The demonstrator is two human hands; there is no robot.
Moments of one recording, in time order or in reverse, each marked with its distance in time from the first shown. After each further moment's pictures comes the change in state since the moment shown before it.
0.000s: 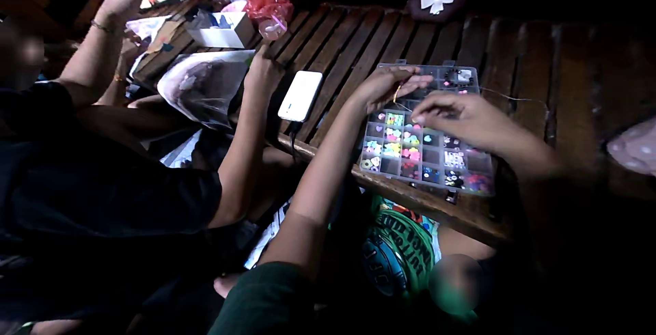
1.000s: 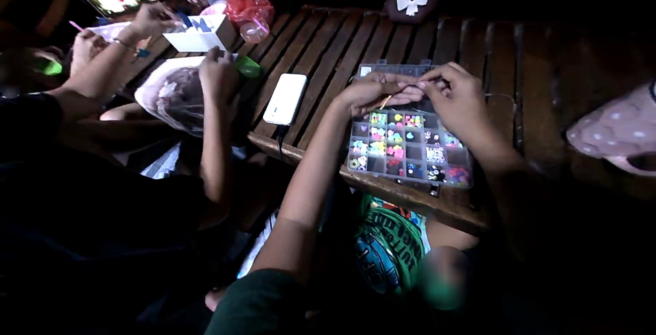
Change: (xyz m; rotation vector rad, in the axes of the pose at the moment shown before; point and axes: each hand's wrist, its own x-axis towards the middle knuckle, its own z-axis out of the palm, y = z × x) left_hand -0.006 0.001 -0.002 0.109 -0.287 -0.030; right_hand 0.016 0.019 -0.001 -0.265 0.461 0.124
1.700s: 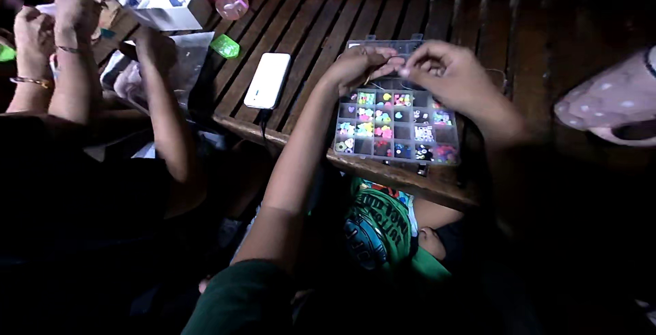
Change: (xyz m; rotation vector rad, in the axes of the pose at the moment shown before) left_hand 0.005 -0.002 0.004 0.005 0.210 0.025; right_hand -0.005 -0.017 -0.021 0.202 -0.244 -0.044
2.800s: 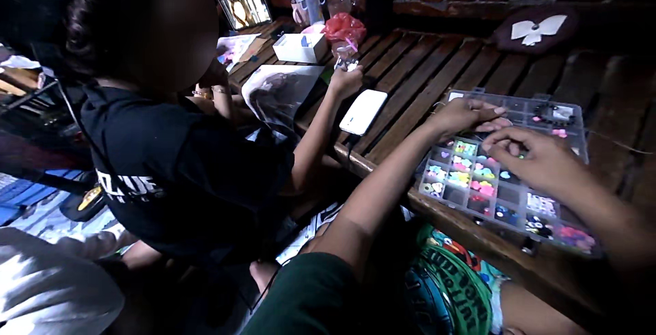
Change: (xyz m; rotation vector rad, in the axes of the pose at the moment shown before) left_hand 0.010 -0.009 0.002 0.137 0.091 0.038; right_hand 0.005 0.033 0.035 -0.151 -0.087 0.031
